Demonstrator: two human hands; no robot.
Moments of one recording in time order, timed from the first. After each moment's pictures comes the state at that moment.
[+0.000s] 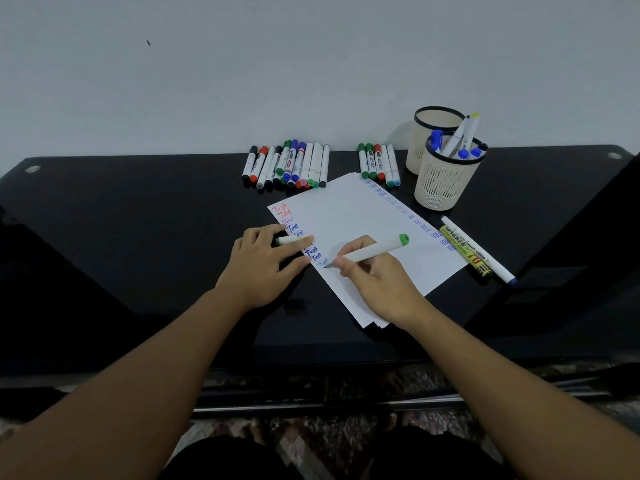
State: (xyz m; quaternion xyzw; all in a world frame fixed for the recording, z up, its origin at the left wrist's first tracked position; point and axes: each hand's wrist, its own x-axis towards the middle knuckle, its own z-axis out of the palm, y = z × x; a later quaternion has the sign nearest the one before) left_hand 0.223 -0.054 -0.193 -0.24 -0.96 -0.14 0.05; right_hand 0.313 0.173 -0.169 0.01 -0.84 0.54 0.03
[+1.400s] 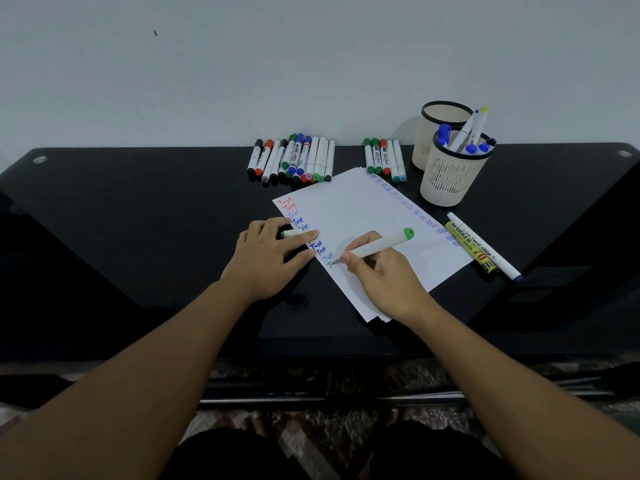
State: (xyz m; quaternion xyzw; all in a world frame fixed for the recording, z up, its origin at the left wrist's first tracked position) left_hand 0.225 -0.053 -0.189 -0.24 -0.96 -0.14 0.04; right_hand 0.315 0.172 -0.170 0.00 -0.87 0.49 0.05
